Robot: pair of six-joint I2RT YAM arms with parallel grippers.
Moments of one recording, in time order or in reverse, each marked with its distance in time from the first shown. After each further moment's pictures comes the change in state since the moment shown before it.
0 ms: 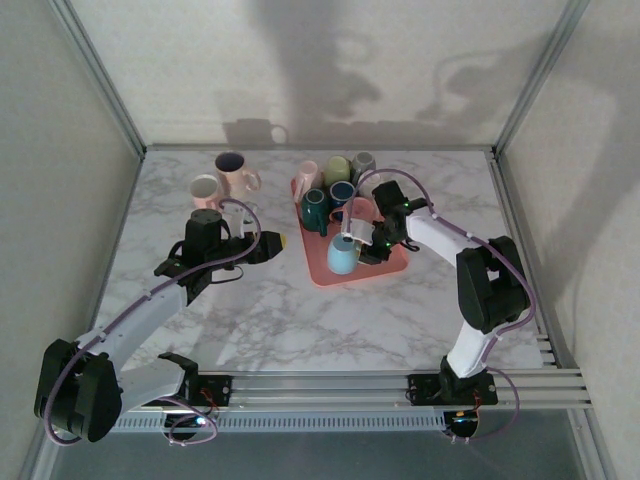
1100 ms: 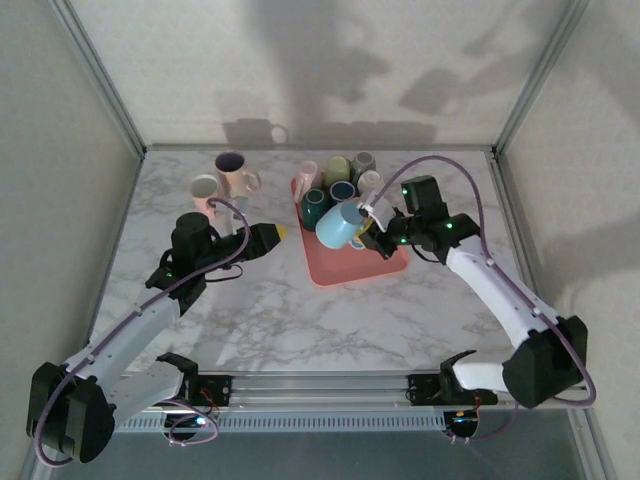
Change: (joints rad) left arm -0.011 -0.113 -0.037 0.178 0.086 -0.293; right arm 0.016 -0.484 -0.085 0.080 -0.163 0.554
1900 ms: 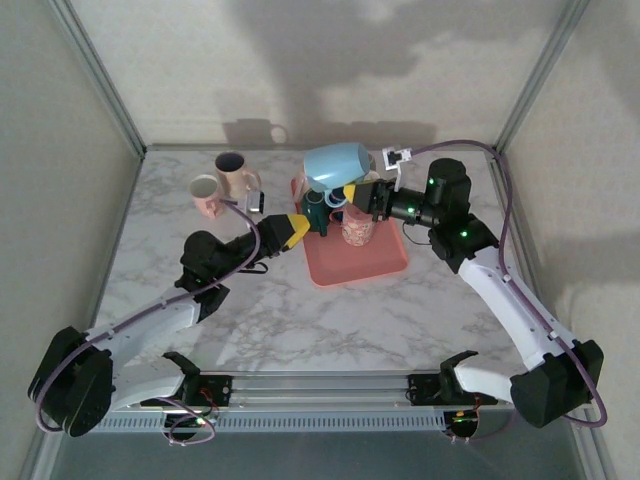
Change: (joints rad) left arm -0.216 0.133 -0.072 0.746 -0.063 -0.470; right arm -0.006 -0.086 0.003 0.535 -0.221 0.921
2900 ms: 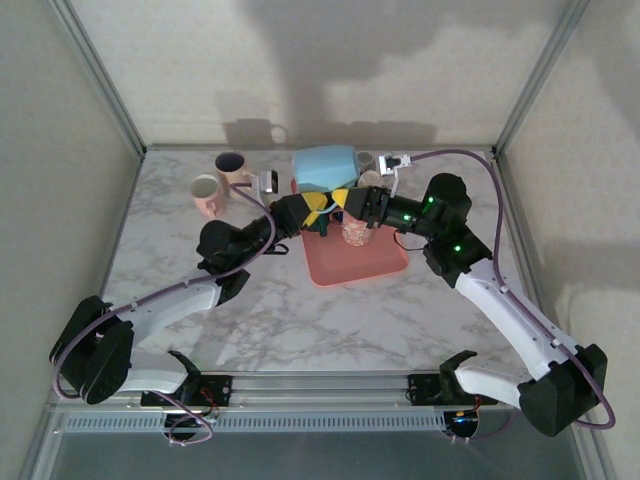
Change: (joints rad) left arm -0.085 0.177 0.170 0.190 -0.112 -0.014; right arm 0.091 -0.050 -0.097 0.265 -0.025 0.282
